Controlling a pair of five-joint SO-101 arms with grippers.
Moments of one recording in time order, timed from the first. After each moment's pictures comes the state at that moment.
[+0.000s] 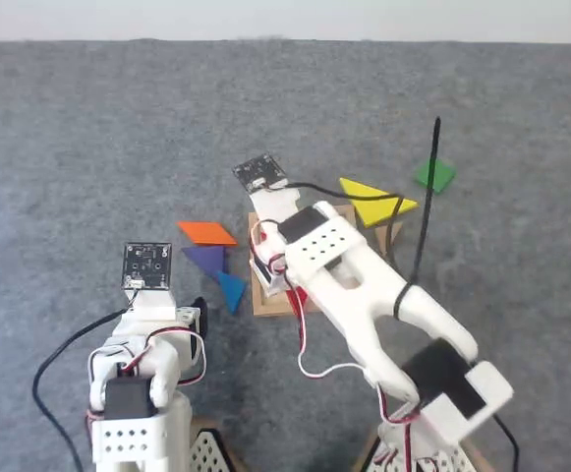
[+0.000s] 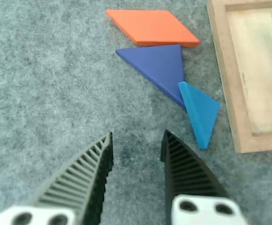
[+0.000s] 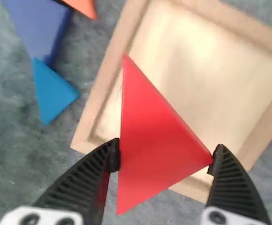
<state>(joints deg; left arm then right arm) -9.5 -103.0 97.3 72.2 2.2 -41.1 2.9 19.5 64.2 -10.4</state>
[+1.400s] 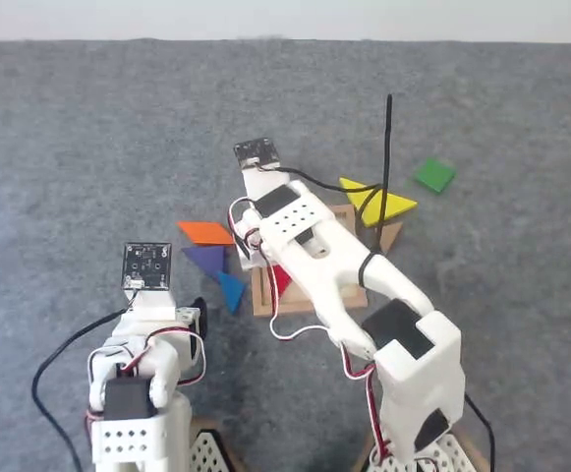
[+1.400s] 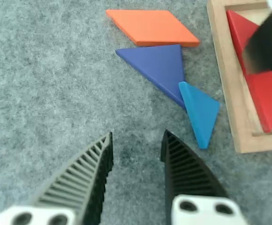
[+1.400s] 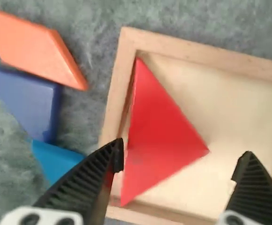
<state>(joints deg) -9.5 -103.0 97.3 72.2 2.2 -39.7 20.7 2.0 64.7 -19.0</state>
